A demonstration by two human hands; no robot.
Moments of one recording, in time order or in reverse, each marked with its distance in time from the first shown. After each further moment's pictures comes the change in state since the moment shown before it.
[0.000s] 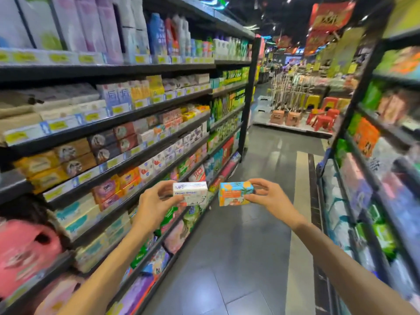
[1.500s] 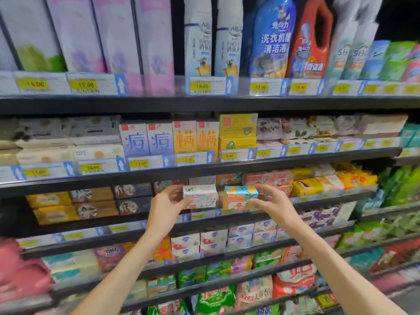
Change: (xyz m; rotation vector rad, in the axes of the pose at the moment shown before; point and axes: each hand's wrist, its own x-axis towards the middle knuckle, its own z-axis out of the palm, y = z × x) left_hand 0.410 -0.141 -0.030 0.311 0.857 -0.352; right_hand 0.665 0.014 0.193 0.008 -0.691 -0.434
